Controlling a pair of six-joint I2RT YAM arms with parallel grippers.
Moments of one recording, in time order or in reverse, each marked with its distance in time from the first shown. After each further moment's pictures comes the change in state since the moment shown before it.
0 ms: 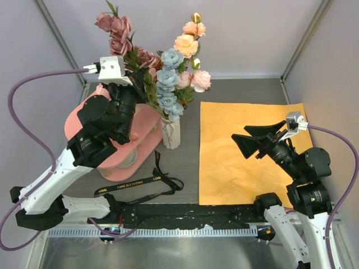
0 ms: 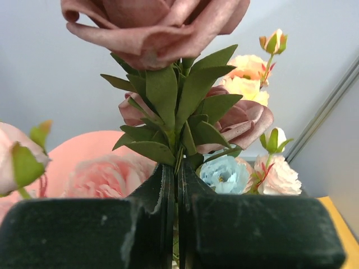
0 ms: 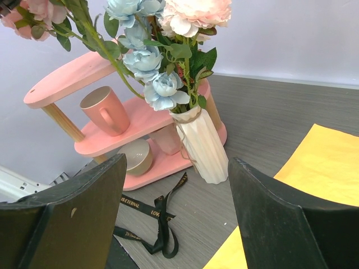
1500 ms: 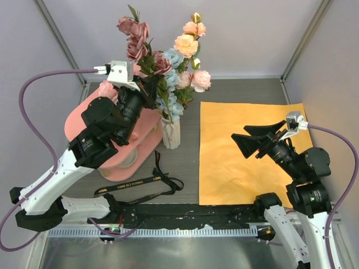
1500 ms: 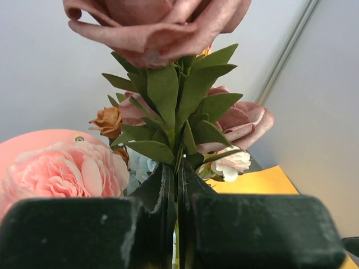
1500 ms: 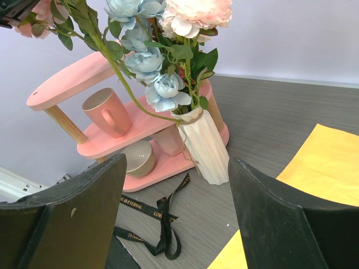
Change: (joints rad) left arm 0.000 -0.017 -0.014 -0.048 0.225 -0.115; right arm 0.000 0.000 -0.007 0.013 0.000 0.015
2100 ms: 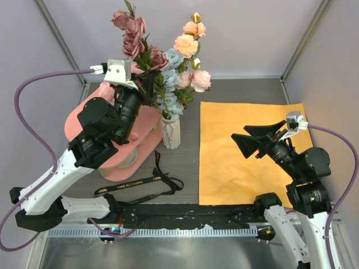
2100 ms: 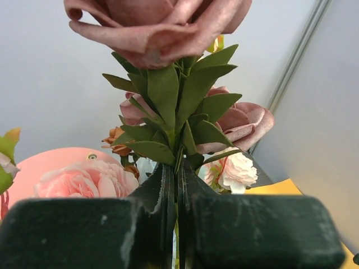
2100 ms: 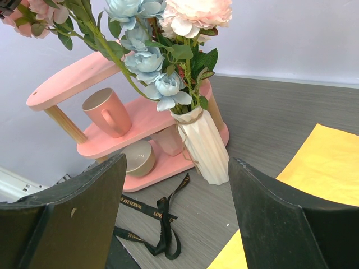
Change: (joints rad) left arm 0.000 -0.002 -0.004 0.089 -0.010 0.111; right arm 0.000 0.000 0.000 0.000 0.000 0.000
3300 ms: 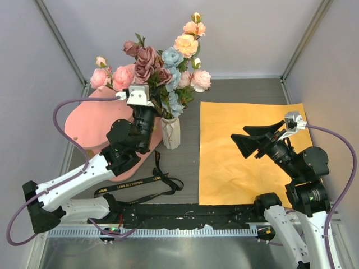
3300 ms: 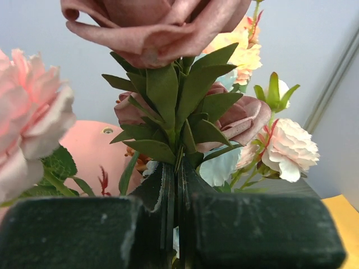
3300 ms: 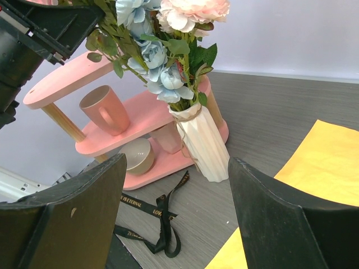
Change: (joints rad) left arm 0.000 -0.012 -0.446 0.546 -0.145 0.158; right arm 0.000 0.000 -0.013 0.000 0.000 0.000
